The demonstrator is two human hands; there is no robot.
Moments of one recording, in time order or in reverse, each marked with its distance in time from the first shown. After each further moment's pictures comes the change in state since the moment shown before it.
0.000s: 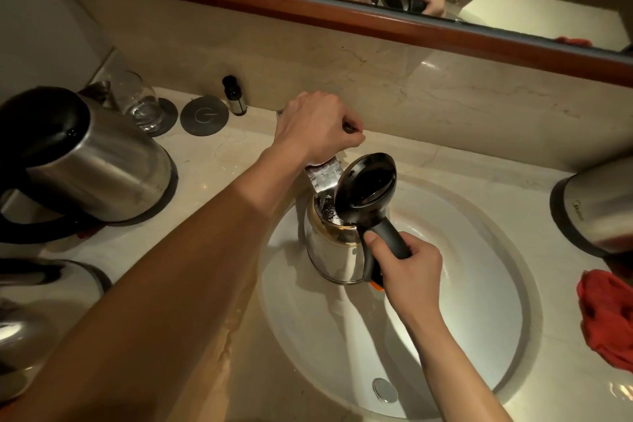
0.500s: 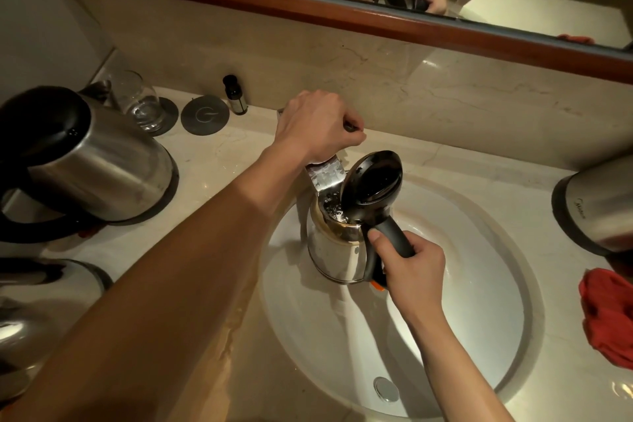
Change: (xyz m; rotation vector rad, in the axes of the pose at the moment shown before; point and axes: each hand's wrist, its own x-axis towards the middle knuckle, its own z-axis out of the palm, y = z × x) left_hand 0.000 0.000 0.000 0.003 -0.001 -0.004; right_hand 0.000 -0.001 0.000 0.048 0.010 0.029
